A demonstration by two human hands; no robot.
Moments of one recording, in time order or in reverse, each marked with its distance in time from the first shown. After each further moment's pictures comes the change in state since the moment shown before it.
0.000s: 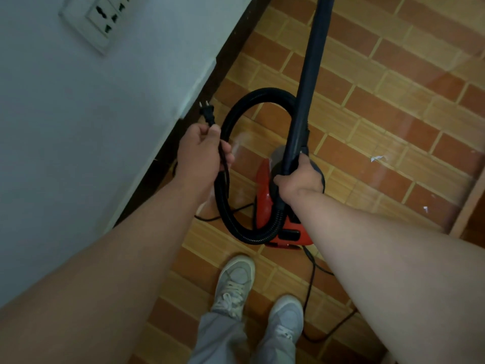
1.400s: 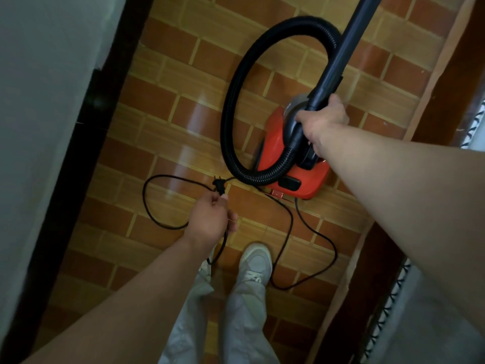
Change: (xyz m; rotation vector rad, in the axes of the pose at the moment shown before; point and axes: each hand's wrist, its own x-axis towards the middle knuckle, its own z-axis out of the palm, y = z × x) left_hand -0.128 -0.180 0.076 0.235 -0.222 -0.434; right_hand 0.039 0.117 -0.098 0.347 0.261 0.201
